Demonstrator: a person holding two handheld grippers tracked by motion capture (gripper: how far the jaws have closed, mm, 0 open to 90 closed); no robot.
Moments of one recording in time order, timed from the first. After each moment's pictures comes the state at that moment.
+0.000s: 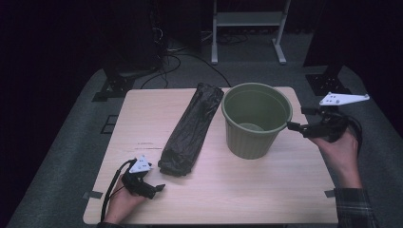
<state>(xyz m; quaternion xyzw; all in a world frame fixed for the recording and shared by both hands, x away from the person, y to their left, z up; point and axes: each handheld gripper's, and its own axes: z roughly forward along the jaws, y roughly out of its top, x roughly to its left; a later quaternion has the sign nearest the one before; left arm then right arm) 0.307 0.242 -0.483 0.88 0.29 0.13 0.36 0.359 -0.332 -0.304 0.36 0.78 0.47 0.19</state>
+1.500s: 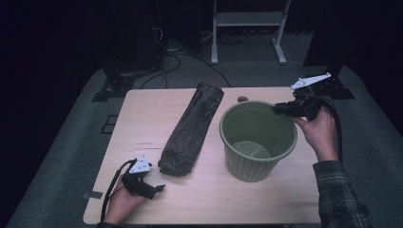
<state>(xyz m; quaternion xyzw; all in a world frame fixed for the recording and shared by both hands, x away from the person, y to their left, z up) 0.307 0.242 -0.484 0.88 0.28 0.13 0.37 0.422 -0.292 -0.302 0.37 0.83 0.39 0.15</state>
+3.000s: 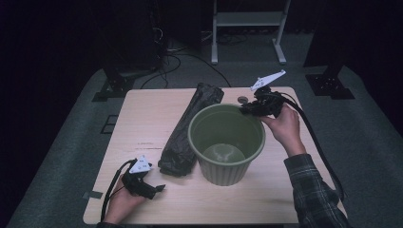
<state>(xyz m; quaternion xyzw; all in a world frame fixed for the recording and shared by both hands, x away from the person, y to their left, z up) 0.307 0.242 -0.484 0.88 0.28 0.13 0.37 0.434 -0.193 -0.299 0.28 0.87 0.38 0.13</state>
